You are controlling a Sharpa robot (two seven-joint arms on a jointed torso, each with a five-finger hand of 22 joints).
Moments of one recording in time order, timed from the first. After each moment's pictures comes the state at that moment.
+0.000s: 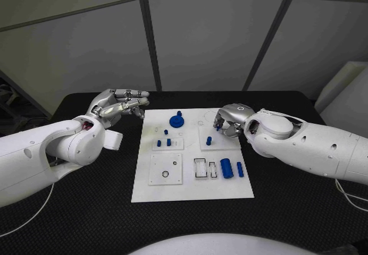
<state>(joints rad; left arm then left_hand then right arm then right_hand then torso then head) 1.16 -0.99 0.02 1.59 -0.10 -0.27 0.36 1.38 -0.19 0.40 -0.01 0.35 1.06 0.17 0.12 0.07 1.20 0.10 0.17 0.09 1.13 0.02 0.95 0.38 0.20 1.12 0.11 0.51 0.94 1.14 -0.75 -0.02 1.39 -1.75 -0.26 -0.18 1.44 -0.12 0.48 -0.03 0.25 1.15 0.15 0.08 0.09 1.24 0.07 0.09 0.08 1.47 0.00 1.35 1.19 0.12 1.26 0.10 1.30 1.14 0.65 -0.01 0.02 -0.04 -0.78</state>
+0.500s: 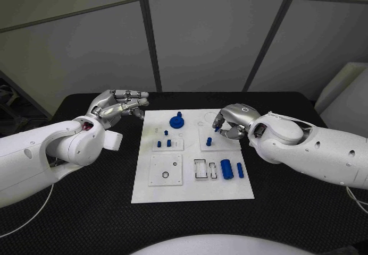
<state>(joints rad) 1.16 -0.99 0.02 1.59 -0.09 -0.27 0.36 1.38 -0.19 0.40 -0.01 0.35 1.06 0.17 0.12 0.07 1.19 0.10 0.17 0.09 1.13 0.02 0.95 0.38 0.20 1.12 0.11 0.50 0.94 1.14 -0.83 -0.02 1.54 -1.73 -0.33 -0.17 1.44 -0.12 0.48 -0.03 0.25 1.15 0.14 0.08 0.09 1.25 0.07 0.09 0.08 1.47 0.00 1.36 1.20 0.12 1.27 0.10 1.31 1.15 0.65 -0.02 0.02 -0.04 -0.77</state>
